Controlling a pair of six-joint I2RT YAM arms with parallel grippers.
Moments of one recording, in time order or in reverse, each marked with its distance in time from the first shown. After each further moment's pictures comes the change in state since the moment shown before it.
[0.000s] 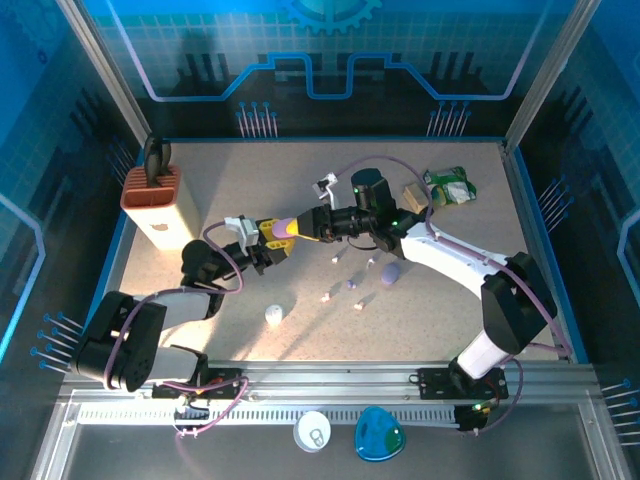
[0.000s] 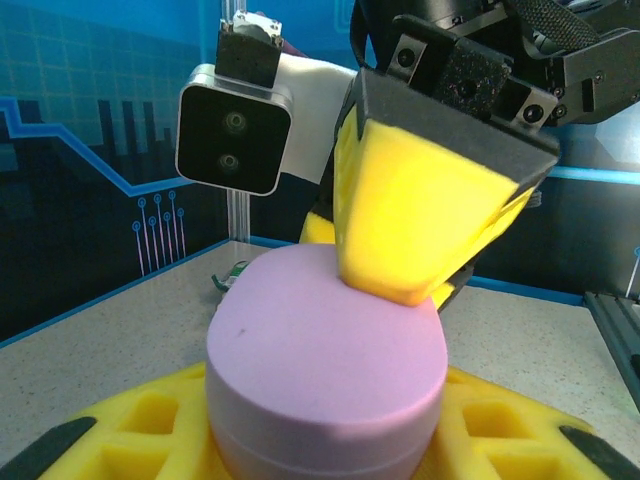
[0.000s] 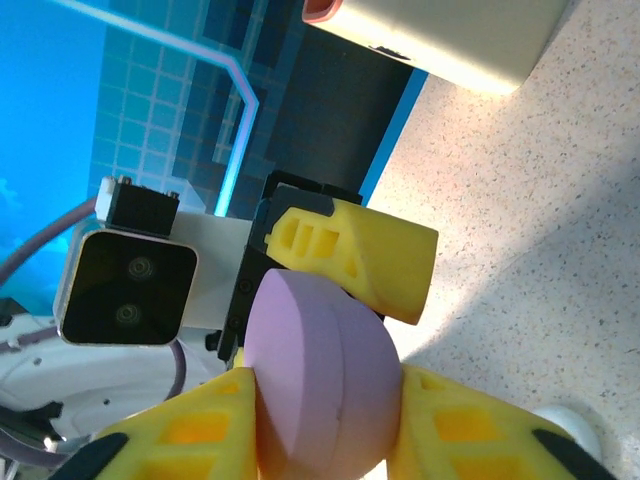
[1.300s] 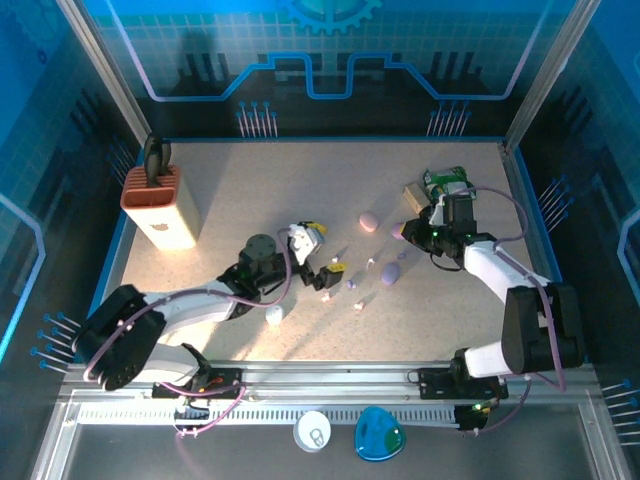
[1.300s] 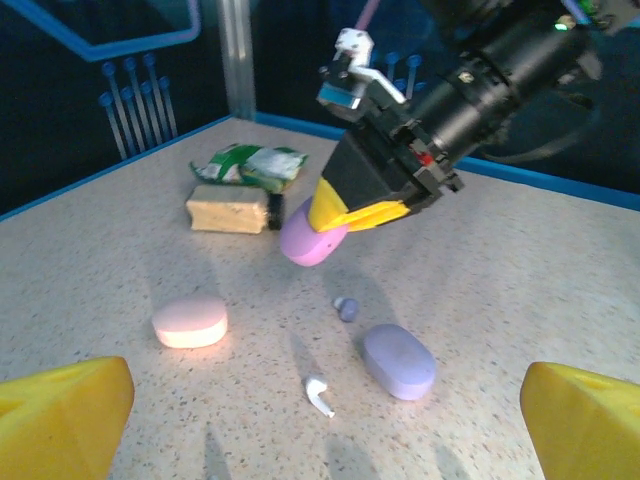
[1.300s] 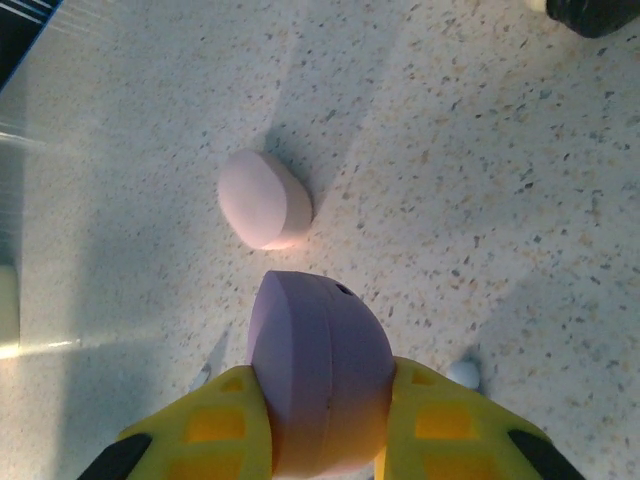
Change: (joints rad) left arm -0.465 0.048 0.216 -0.579 -0.581 0.229; right arm -0.569 -0.165 -0.382 -0.246 0.481 -0.287
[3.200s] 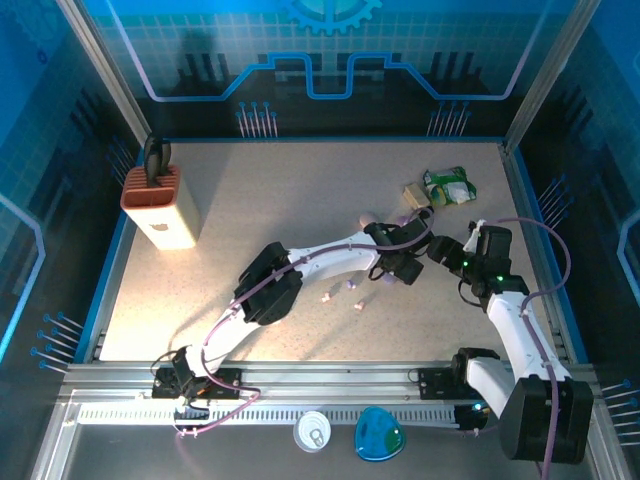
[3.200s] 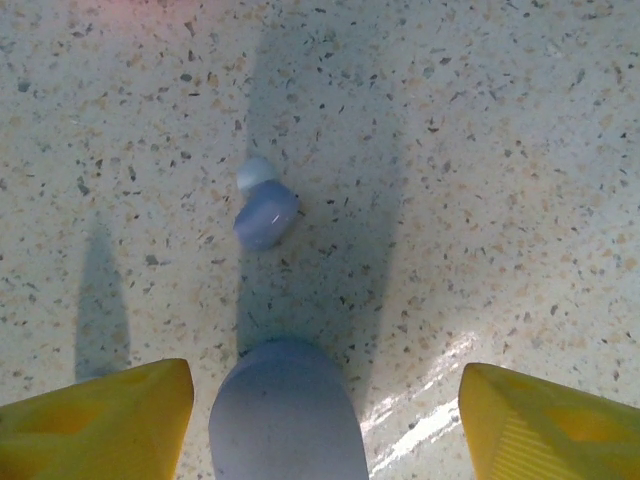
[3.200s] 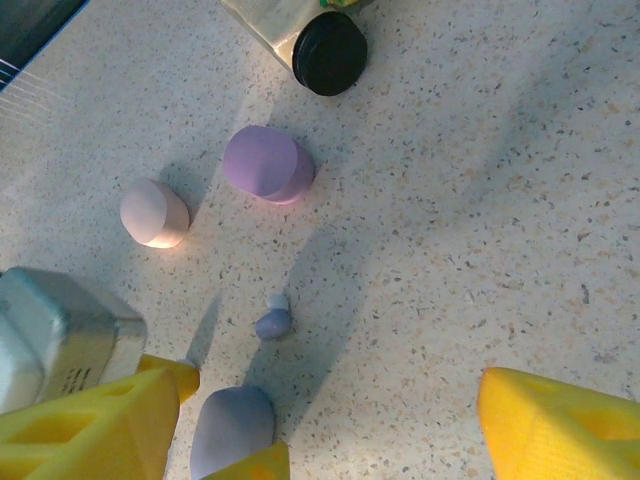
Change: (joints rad) left arm -0.312 1.001 1.547 -1.521 -0.407 -0.398; right arm -0.184 -0.486 -0.227 -0.186 0.109 -0.126
